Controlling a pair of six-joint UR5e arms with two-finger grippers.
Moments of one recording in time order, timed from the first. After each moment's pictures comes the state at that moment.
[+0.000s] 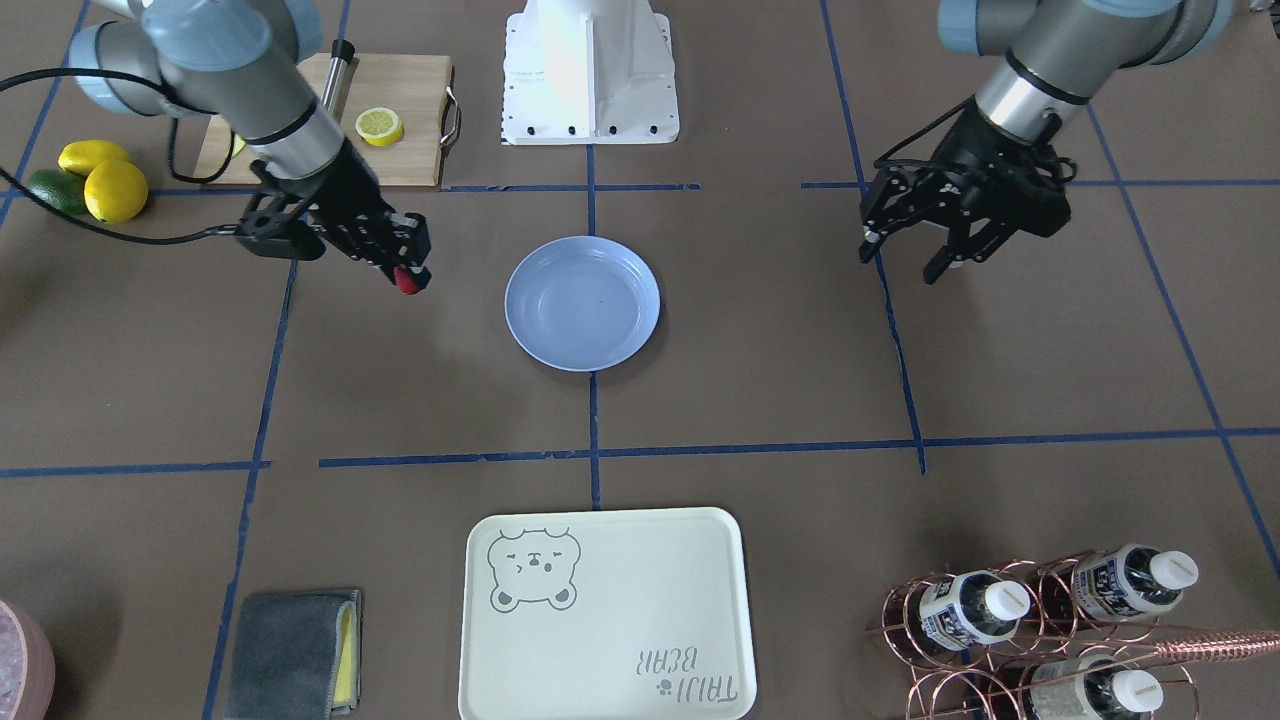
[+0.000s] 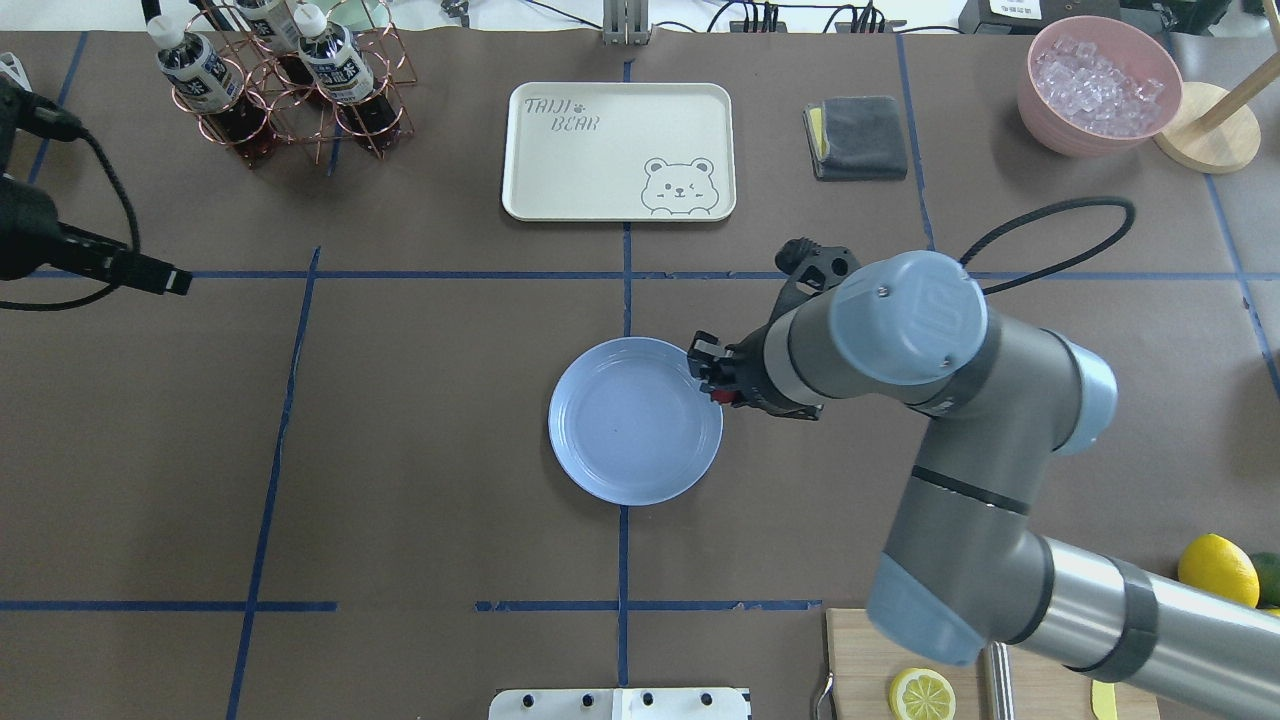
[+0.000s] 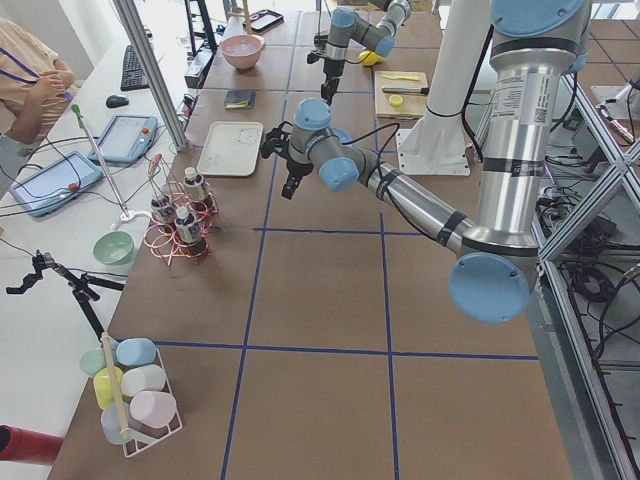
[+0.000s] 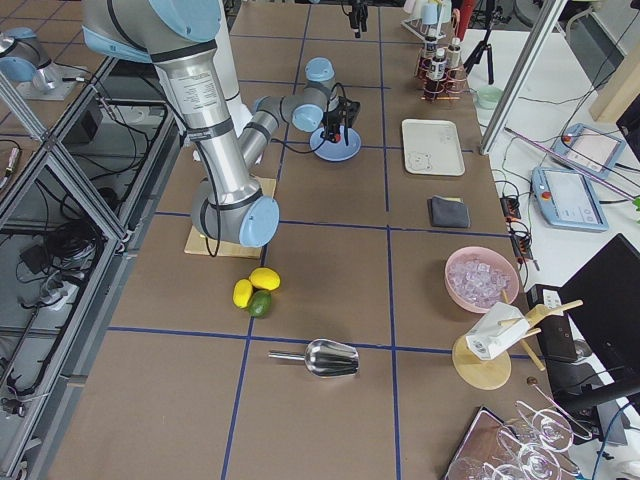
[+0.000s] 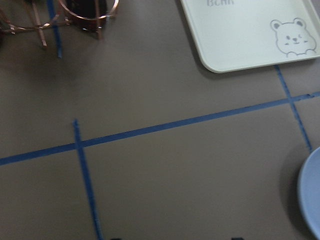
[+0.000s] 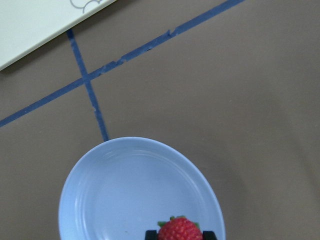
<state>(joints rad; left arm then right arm) -1.05 -1.60 -2.04 -1.93 -2.19 -0.52 0.48 -1.06 1.88 -1.38 1.80 1.70</state>
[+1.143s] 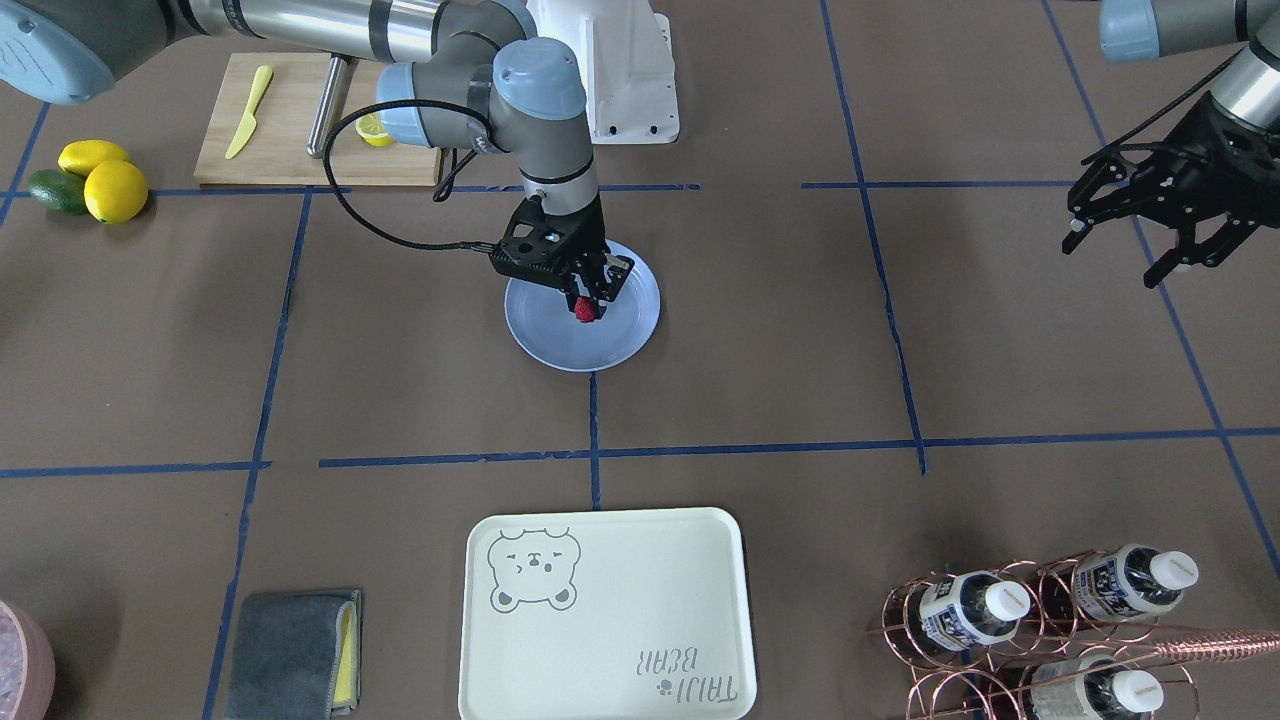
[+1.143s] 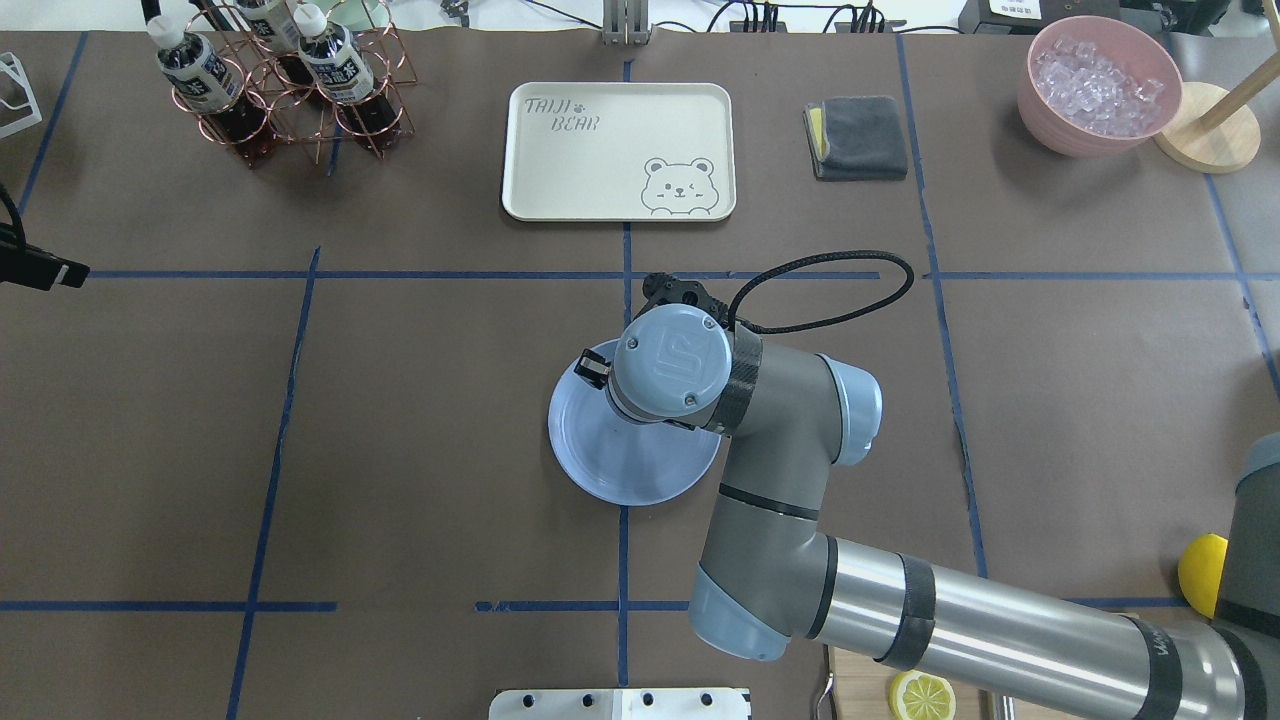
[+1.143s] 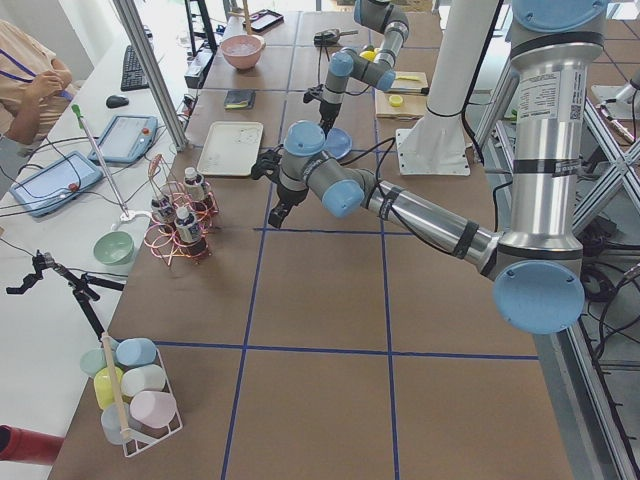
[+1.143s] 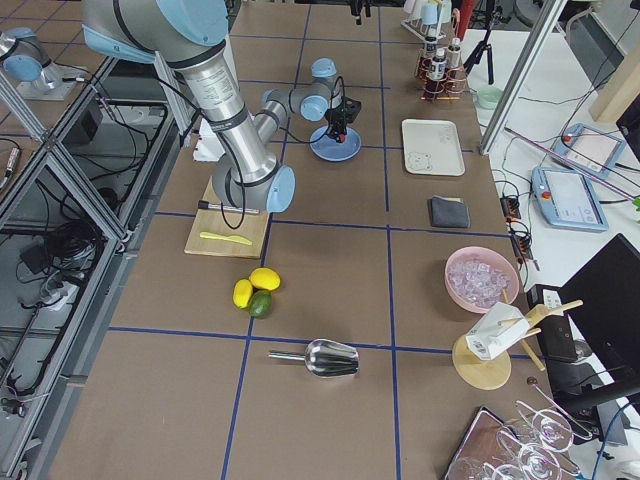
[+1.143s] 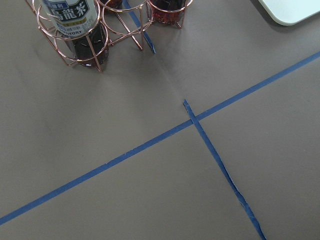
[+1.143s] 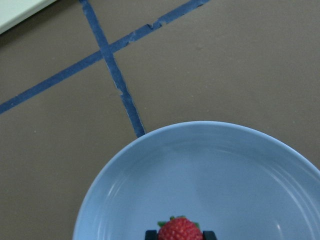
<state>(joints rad) -1.16 -1.55 -2.00 -1.93 -2.24 -0.31 0.40 -0.84 1.55 -1.40 1.65 1.76</state>
